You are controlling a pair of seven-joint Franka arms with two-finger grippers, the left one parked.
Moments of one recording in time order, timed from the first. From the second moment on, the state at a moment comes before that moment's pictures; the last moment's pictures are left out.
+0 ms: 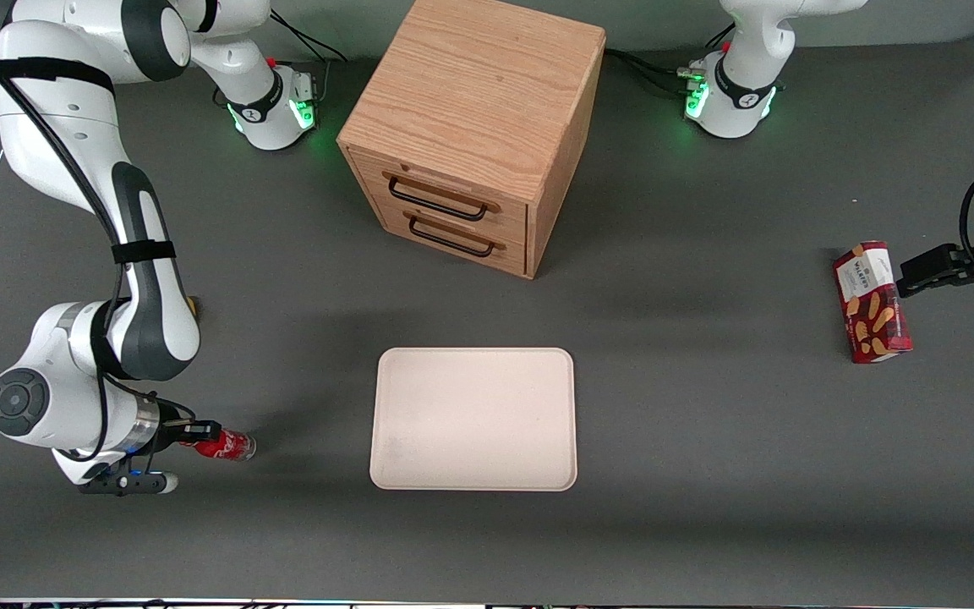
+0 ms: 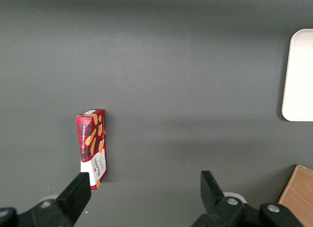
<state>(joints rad) 0.11 0.73 -0.12 -1.32 0.08 2.05 0.01</state>
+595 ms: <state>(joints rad) 0.11 0.73 -0.12 -1.32 0.08 2.05 0.00</state>
